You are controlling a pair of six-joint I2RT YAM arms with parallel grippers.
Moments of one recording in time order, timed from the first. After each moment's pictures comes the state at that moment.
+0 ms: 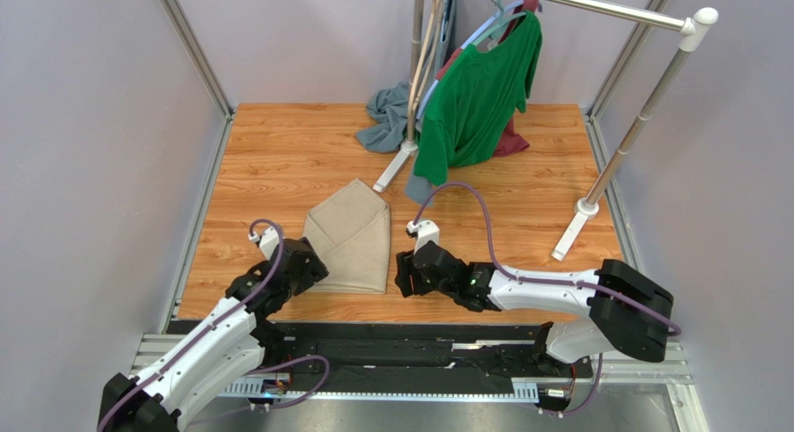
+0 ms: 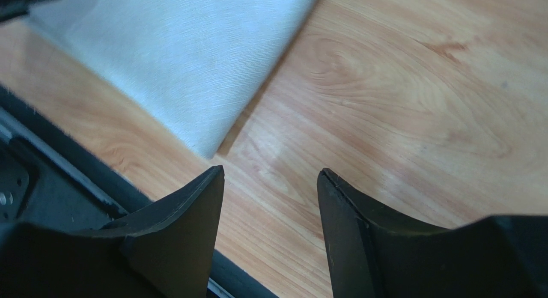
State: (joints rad) left arm -0.52 0.68 0.36 -0.59 -0.36 -0.97; right arm 1.11 1.38 0.64 0.02 0.25 0.63
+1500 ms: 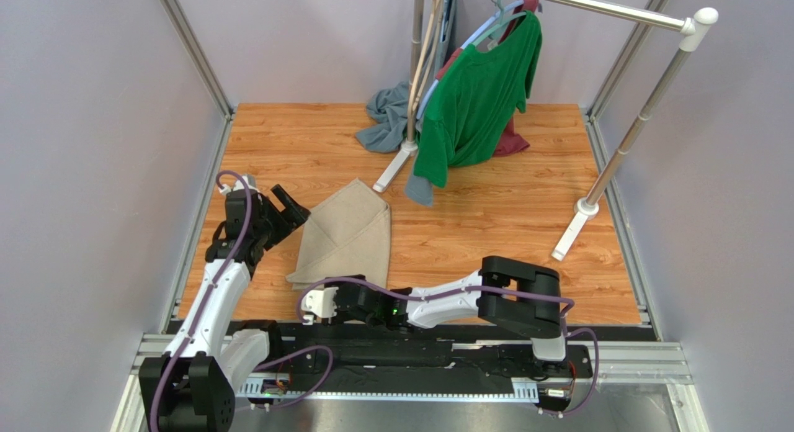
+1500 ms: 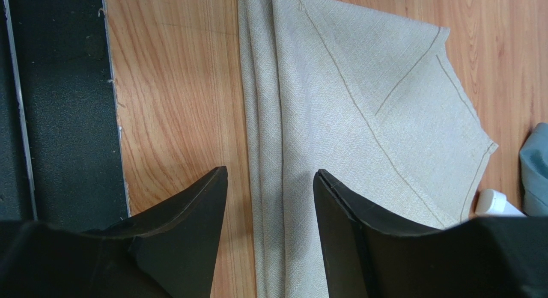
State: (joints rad) left arm 0.03 0.93 0.60 -0.34 0.12 -0.65; right arm 1.40 1.93 1.03 0.32 0.31 -0.47
